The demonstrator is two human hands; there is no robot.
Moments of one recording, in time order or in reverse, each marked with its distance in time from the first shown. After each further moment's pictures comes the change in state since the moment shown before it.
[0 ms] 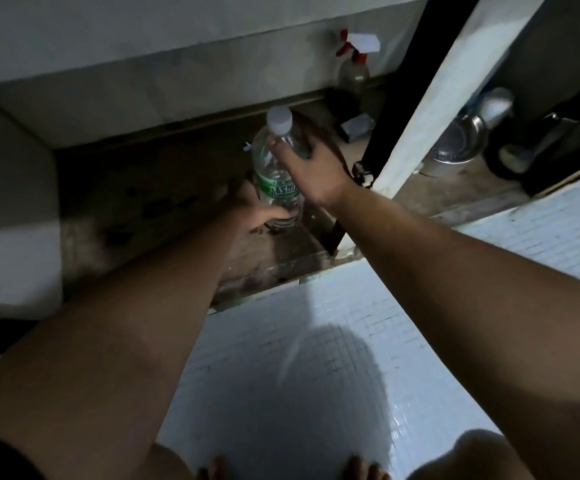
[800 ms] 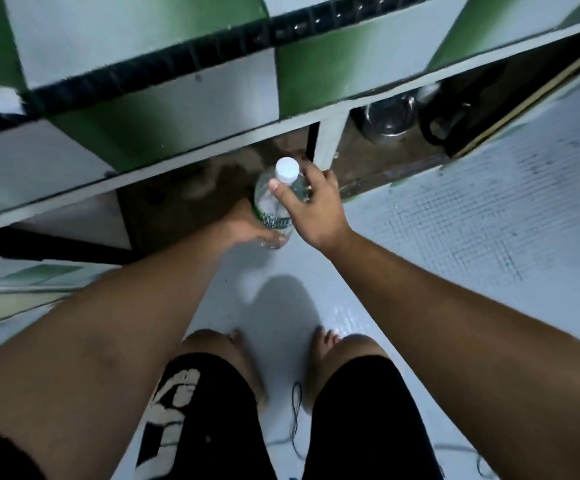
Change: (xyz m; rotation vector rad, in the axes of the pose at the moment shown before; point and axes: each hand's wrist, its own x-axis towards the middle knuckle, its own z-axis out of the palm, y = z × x) left_hand -0.270 0.101 -0.072 -0.055 -0.323 0.044; right_hand -0.229 -0.150 -0.063 -0.165 0.130 0.129
